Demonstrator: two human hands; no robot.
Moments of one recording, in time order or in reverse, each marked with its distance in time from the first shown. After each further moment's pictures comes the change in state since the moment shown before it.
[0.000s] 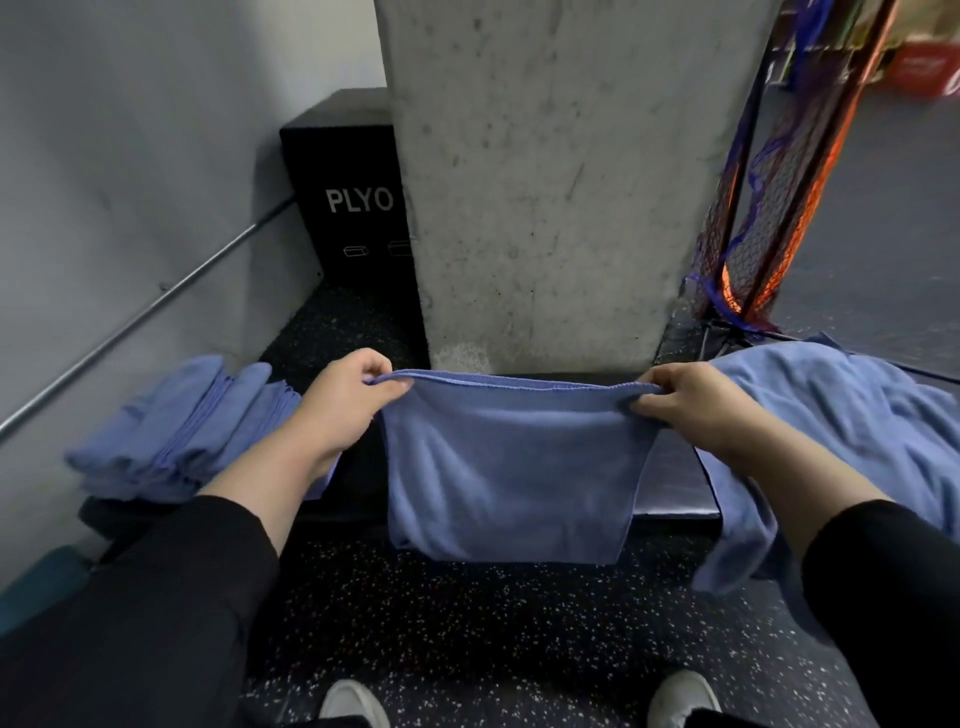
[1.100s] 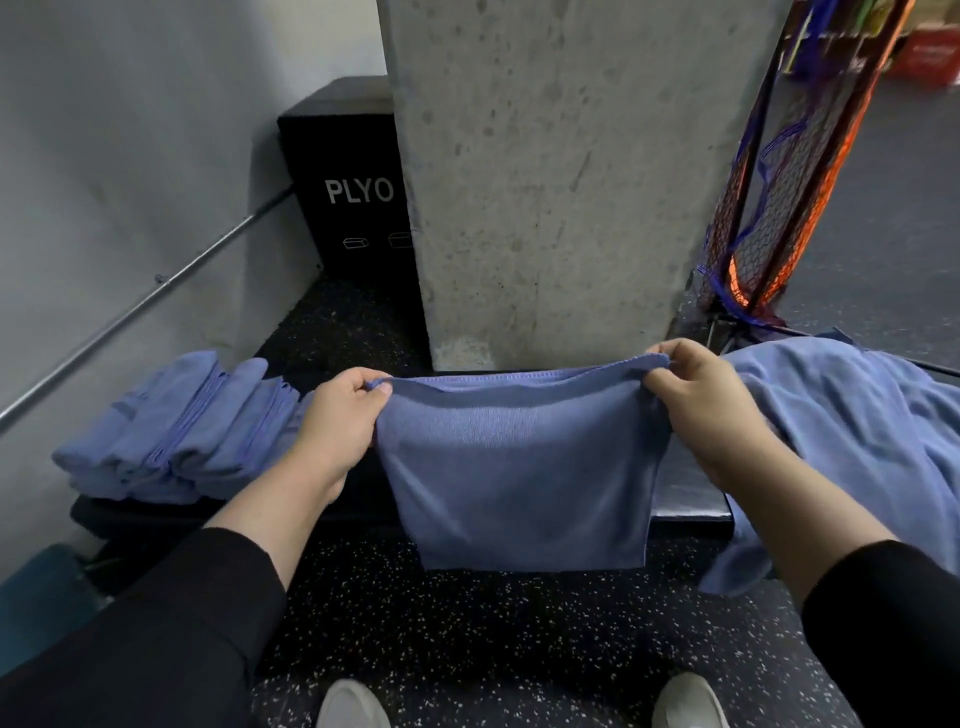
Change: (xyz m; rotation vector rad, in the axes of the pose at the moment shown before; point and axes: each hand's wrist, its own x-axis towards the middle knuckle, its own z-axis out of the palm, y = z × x) left_hand 0.000 -0.029 0.020 -0.247 0.113 -0.156; right_hand 0.003 -0.008 0.027 0.448 0.263 0.028
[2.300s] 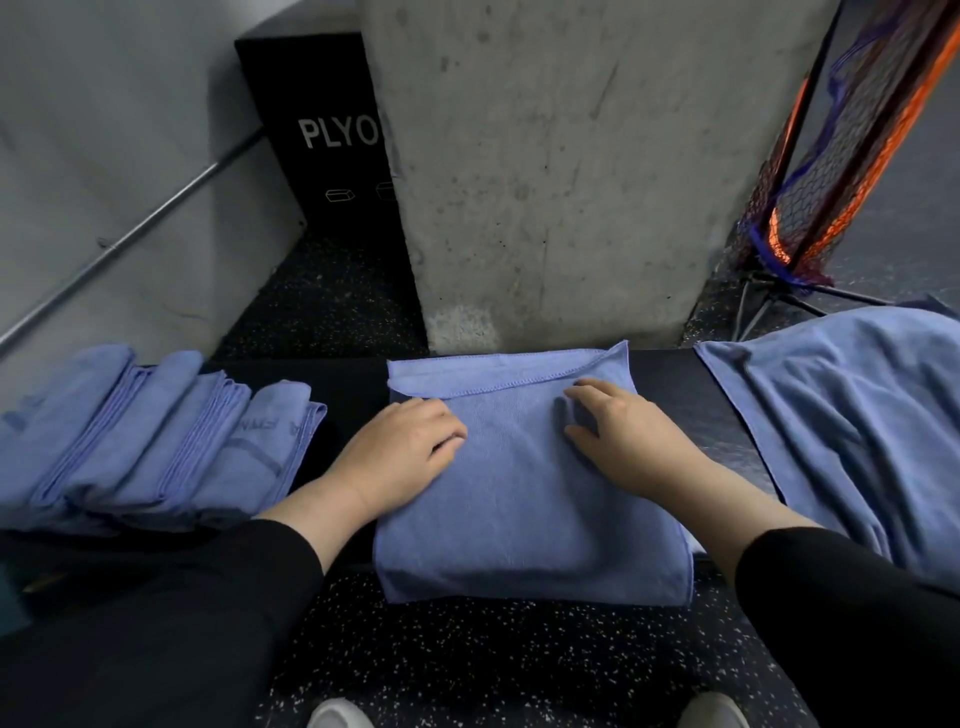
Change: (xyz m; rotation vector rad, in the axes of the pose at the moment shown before) left_hand 0.059 -0.077 0.057 1.022 -0.456 0.678; right_hand 0.064 0.100 0.081 -0.919 -0.430 -0.235
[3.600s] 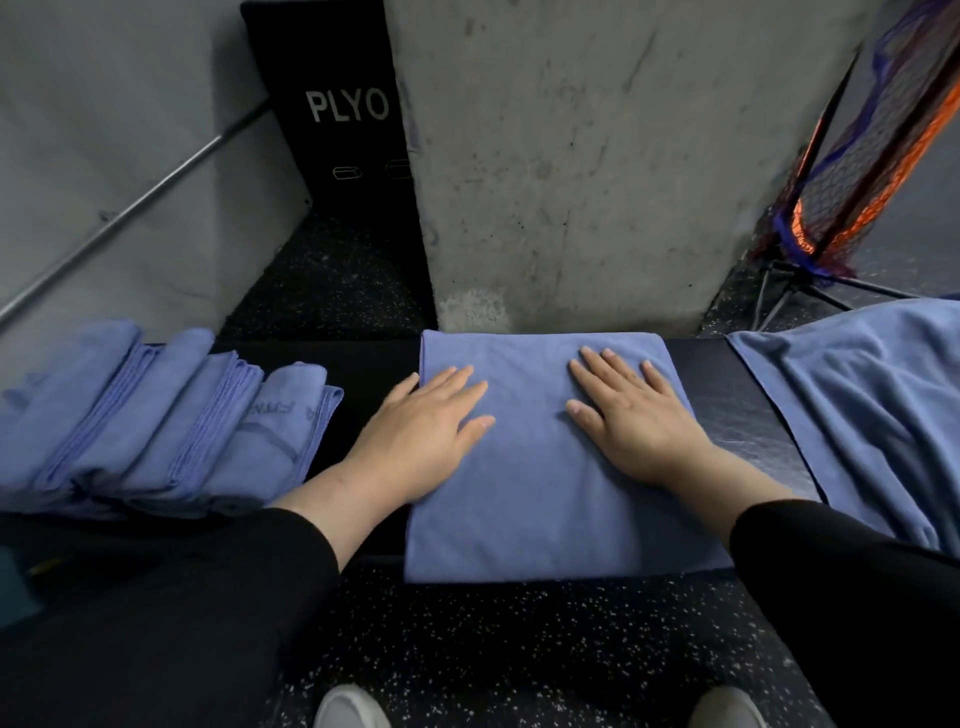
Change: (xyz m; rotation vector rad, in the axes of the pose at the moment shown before) left_hand 0.003 0.010 -0.009 0.086 -0.200 -0.229; right_hand 0.021 -0.001 0.023 -0.158 -0.096 -0.031
